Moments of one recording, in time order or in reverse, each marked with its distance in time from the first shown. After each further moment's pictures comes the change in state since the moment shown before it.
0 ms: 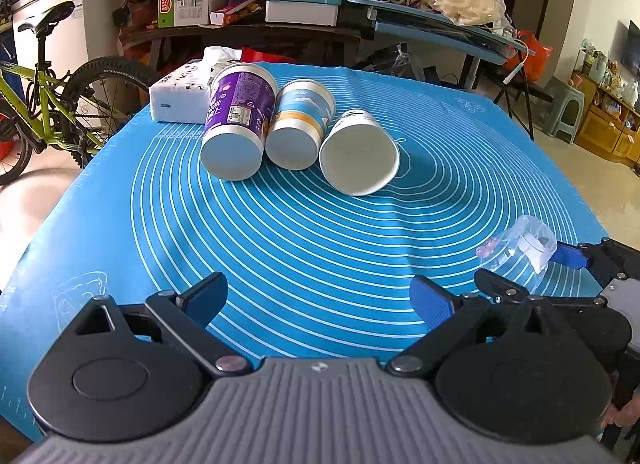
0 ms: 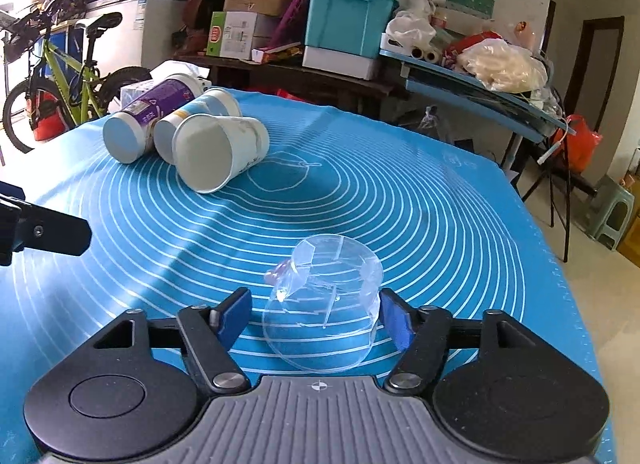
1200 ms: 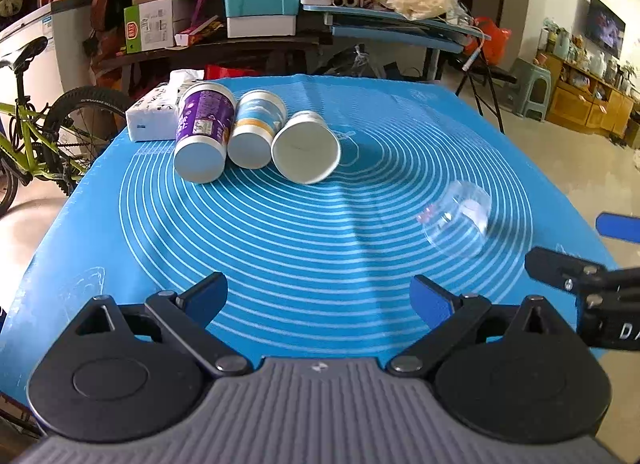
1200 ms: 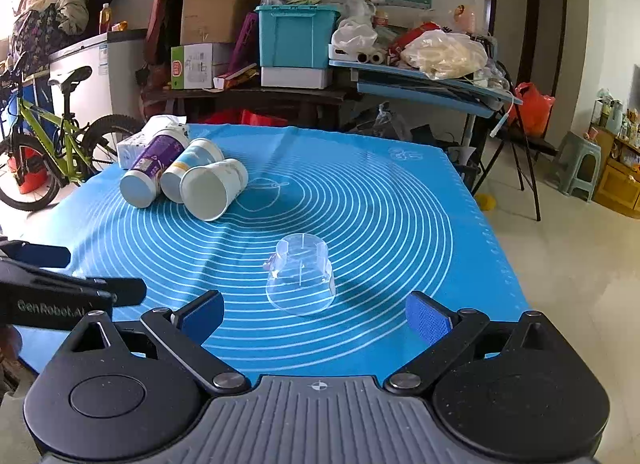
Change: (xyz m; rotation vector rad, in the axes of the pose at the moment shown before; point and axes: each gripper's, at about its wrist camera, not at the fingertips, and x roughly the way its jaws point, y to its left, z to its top) left arm -0.039 -0.026 -0.022 0.120 -0.020 -0.048; right arm -0.115 -0.014 -0.001 0.177 -0.007 -0.051
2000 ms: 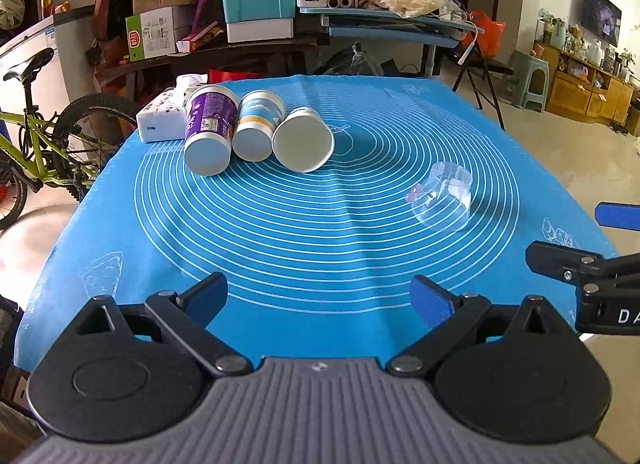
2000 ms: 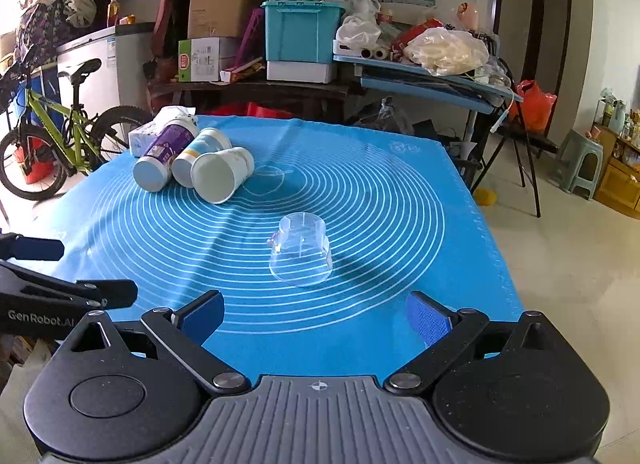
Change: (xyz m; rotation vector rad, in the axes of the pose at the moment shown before) left arm -0.024 -0.006 -0.014 0.031 -0.006 0.024; right arm -0.026 -0.001 -0.014 -0.017 0.020 0.009
